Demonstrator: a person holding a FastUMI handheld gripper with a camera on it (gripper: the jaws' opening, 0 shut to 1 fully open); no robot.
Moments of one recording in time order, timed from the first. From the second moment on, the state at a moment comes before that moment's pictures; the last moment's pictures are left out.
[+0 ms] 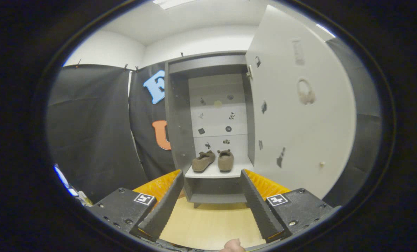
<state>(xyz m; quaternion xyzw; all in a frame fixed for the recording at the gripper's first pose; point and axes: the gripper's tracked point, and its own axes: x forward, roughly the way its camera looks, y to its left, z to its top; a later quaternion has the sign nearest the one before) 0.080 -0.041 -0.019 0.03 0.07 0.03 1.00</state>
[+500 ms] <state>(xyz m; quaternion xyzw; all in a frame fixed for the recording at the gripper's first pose) -0.015 -0.158 0.024 0.01 0.06 0.04 1.00</state>
